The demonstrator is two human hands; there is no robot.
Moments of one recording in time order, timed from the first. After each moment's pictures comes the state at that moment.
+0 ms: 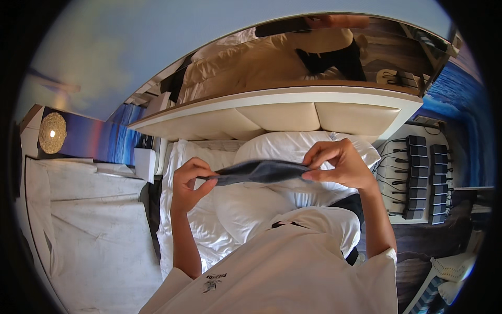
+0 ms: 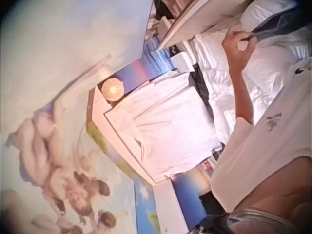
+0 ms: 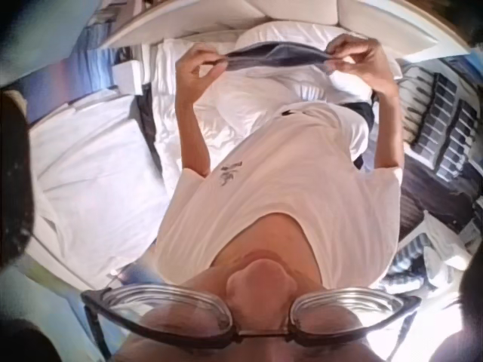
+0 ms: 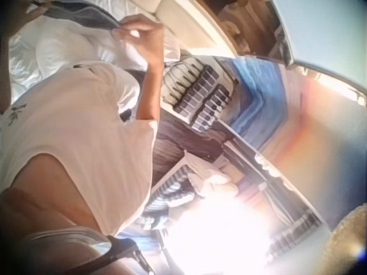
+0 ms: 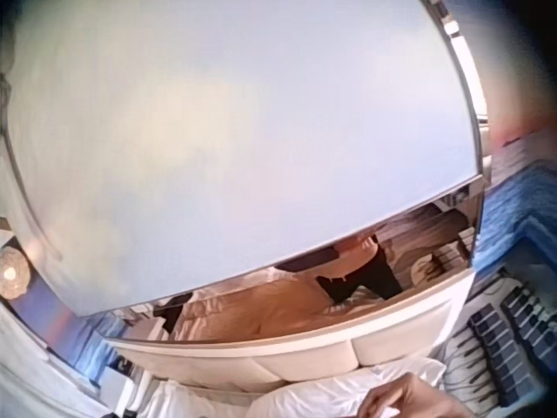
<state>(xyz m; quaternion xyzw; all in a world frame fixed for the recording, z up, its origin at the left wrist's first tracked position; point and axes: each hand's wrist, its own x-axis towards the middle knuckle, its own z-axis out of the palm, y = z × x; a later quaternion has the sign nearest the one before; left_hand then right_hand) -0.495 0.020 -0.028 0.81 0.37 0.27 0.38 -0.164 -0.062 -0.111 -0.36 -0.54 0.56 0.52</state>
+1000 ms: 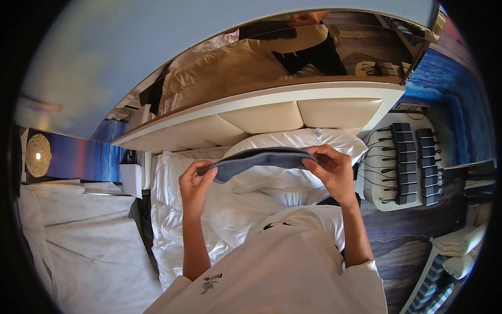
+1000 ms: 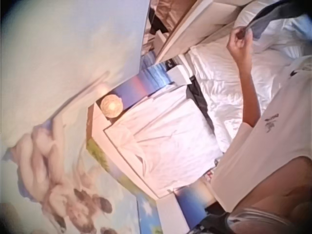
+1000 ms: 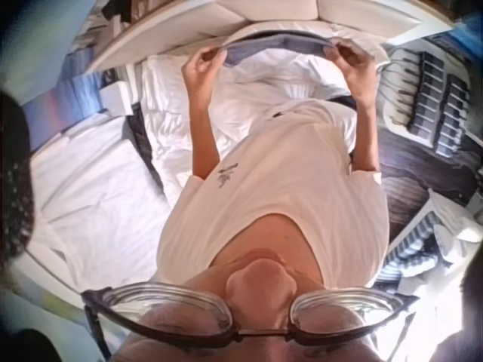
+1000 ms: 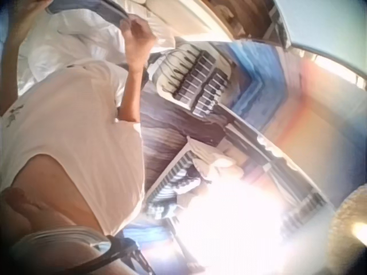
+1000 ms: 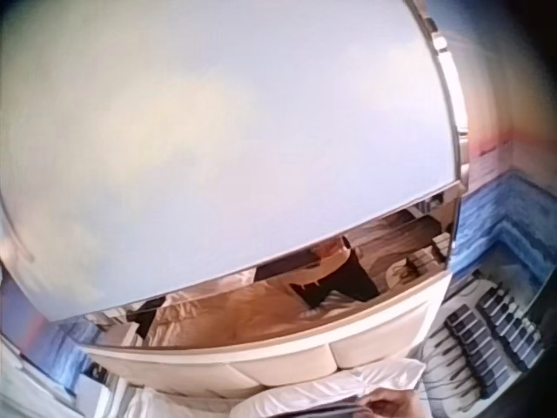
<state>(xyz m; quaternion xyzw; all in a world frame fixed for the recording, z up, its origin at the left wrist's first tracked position) -0.476 0.028 -0.083 0.62 0.45 0.35 0.54 -0.204 -0.090 -0.148 -0.51 -0.34 0.44 0.66</state>
